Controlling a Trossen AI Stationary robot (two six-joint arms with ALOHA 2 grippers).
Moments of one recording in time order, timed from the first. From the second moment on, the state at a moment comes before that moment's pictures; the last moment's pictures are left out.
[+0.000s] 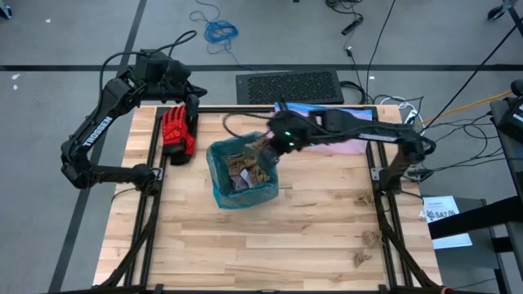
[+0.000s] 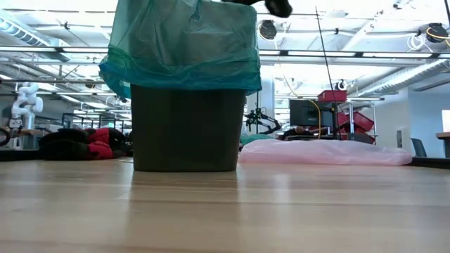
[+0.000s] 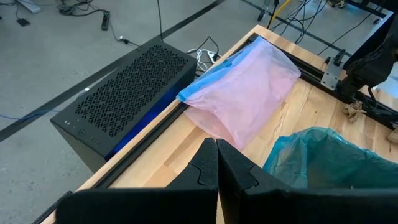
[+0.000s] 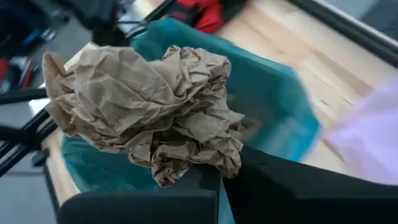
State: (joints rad) left arm 0.87 1.15 1.49 -0.92 0.34 0.01; right arm -0.05 1.74 1.93 -1.00 0.13 0.66
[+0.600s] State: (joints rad) left arm 0.87 1.15 1.49 -0.90 0.34 0.01; right arm -0.07 1.93 2.13 -1.41 -0.13 0.68
